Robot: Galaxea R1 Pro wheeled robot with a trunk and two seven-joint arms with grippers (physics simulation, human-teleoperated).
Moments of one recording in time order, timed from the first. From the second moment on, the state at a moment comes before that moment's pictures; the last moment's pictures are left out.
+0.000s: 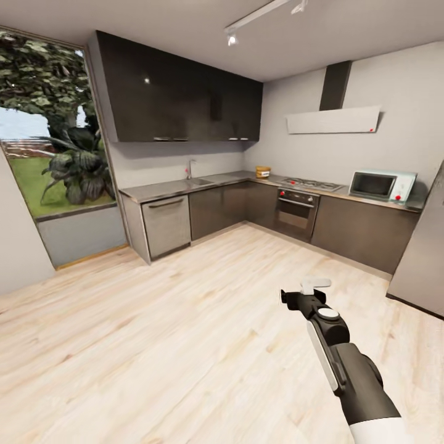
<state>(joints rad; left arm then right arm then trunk) -0.15 -0.04 0.00 -0.12 0.00 -0.18 0.01 -0.48 -0.01 0.07 -1.38 0.00 0.63 -0.13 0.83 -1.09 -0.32</state>
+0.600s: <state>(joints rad) -0.15 -0.04 0.00 -0.12 0.00 -0.18 0.01 -0.48 -0.02 0.07 -1.38 0.00 0.63 -0.13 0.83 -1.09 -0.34</state>
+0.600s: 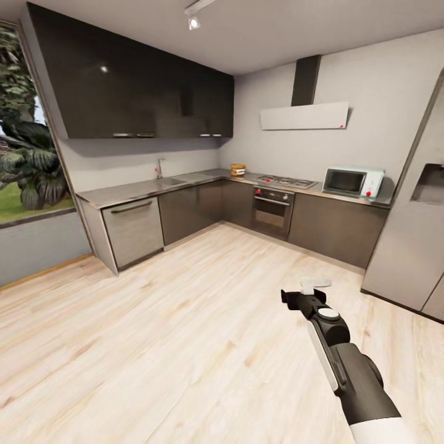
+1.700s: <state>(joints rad) -0.15 -0.04 0.00 -0.12 0.01 -0.18 0.01 -0.48 -0.02 0.07 -1.38 0.00 0.63 -0.13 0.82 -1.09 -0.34</state>
